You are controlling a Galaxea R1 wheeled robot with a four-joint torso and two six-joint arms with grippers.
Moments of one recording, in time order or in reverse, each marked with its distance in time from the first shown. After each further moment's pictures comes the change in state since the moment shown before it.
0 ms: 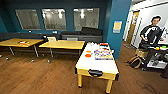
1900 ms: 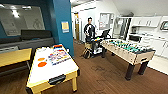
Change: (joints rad) left arm -0.002 0.037 -0.045 0.001 0.002 0.007; right arm -0.003 0.006 -0.005 -0.009 0.000 0.000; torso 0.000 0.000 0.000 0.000
